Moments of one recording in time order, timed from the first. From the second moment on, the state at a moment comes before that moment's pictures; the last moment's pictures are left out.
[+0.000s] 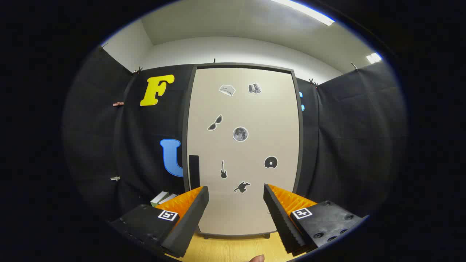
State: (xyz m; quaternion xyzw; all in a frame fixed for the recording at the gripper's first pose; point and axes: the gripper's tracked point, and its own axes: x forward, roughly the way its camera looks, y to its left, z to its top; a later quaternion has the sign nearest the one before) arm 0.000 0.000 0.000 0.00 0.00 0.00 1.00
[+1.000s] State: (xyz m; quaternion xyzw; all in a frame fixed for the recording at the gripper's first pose) arm 0.006 0.012 -0.003 0.00 0.00 0.00 1.00
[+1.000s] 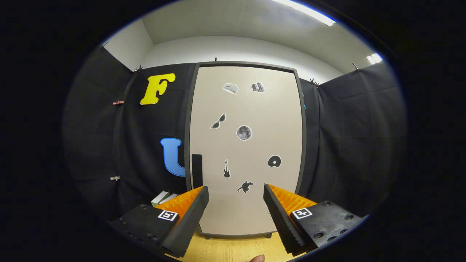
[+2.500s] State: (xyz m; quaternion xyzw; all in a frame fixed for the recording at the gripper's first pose) arm 0.187 0.125 -0.063 -0.01 0.01 0.00 1.00
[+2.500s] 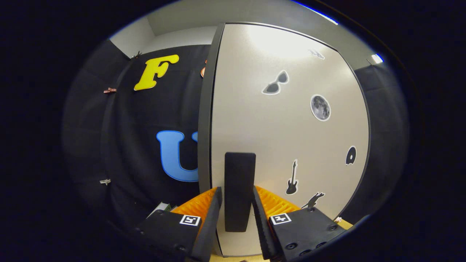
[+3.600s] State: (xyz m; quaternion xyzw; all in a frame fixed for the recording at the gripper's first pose) arm 0.088 0.094 -0.045 0.03 0.05 0.10 0.99
